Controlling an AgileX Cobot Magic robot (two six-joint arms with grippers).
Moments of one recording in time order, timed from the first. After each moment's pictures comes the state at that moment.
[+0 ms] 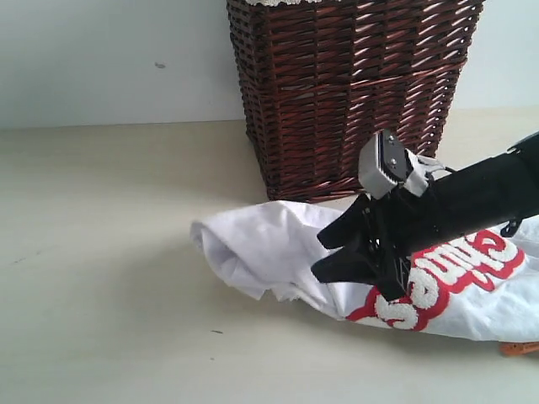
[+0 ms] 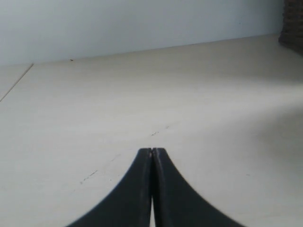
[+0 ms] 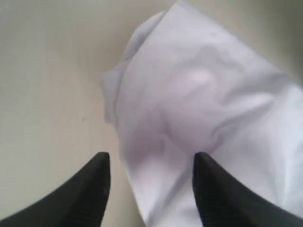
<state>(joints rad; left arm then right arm) 0.15 0.01 0.00 -0.29 0.37 0.42 0.16 1.84 -0.85 1.34 0.94 -2.09</state>
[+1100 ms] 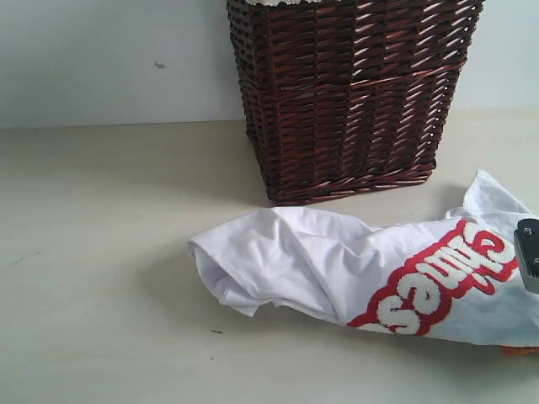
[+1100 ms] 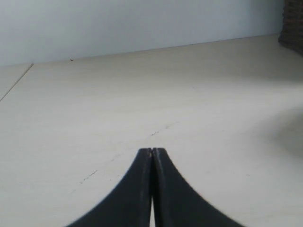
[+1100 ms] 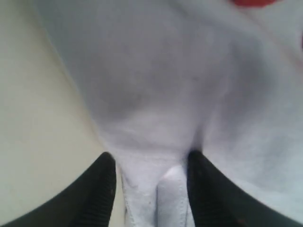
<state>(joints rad) 0.15 0.01 0.00 -0.29 0.37 0.42 -0.19 1.77 -0.82 0.06 0.84 -1.46</state>
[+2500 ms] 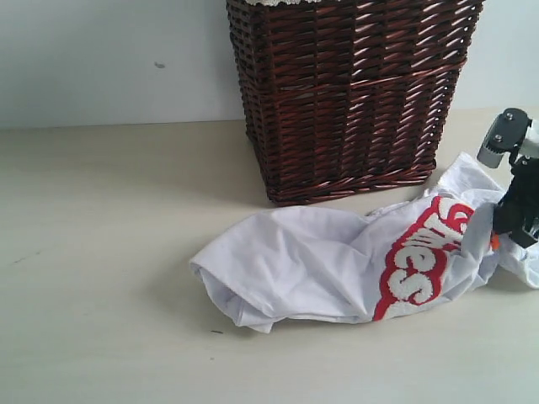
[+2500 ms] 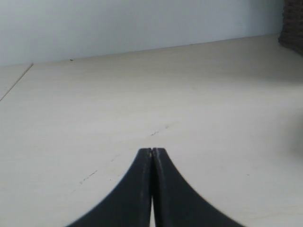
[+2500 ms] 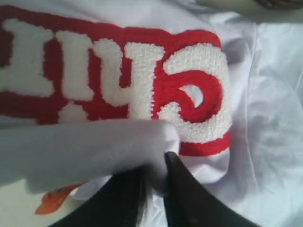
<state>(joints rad) 0.15 0.01 0.00 -0.29 0.37 0.42 -0.19 1.87 -1.09 0.48 0.70 -1.44</state>
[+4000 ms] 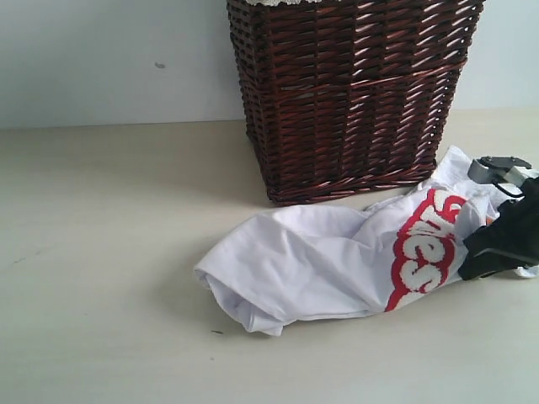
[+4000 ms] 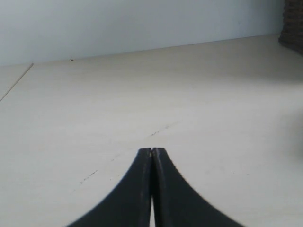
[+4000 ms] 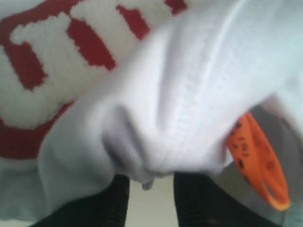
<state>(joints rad) 0.15 0.01 0.00 -0.29 0.37 0.42 -0.19 1.93 -0.97 0.67 0.75 -1.01</state>
